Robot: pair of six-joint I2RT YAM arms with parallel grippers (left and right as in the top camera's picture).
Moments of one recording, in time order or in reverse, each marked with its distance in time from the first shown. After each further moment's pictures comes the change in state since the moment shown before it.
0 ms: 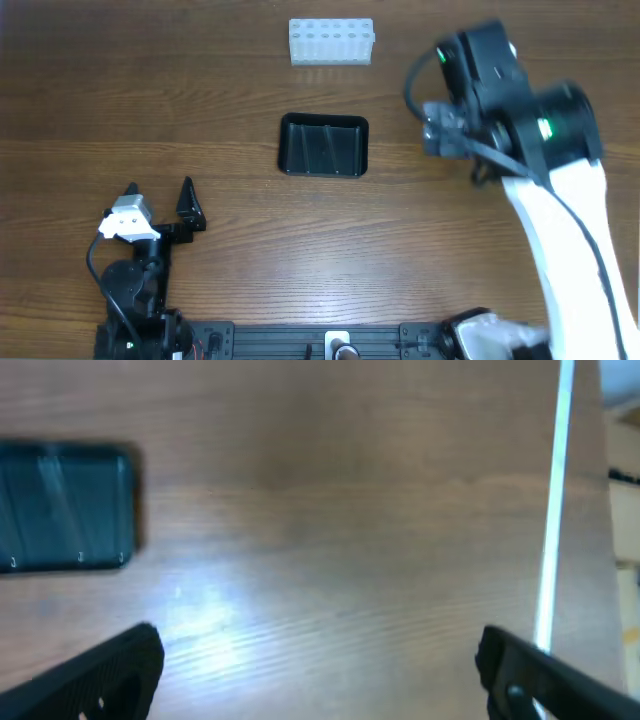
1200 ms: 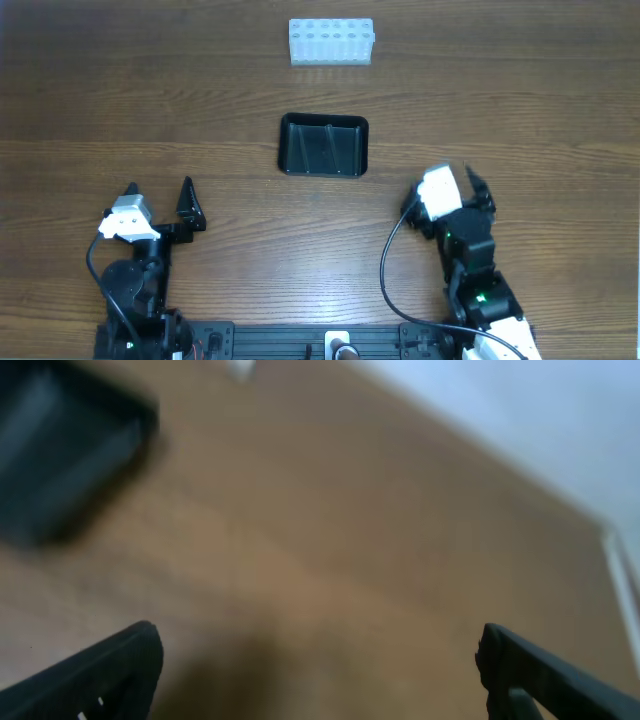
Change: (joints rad) left arm 0.000 -0.001 0.000 0.000 0.000 0.000; right arm -0.075 -0.723 -1.564 1.492 -0.173 -0.665
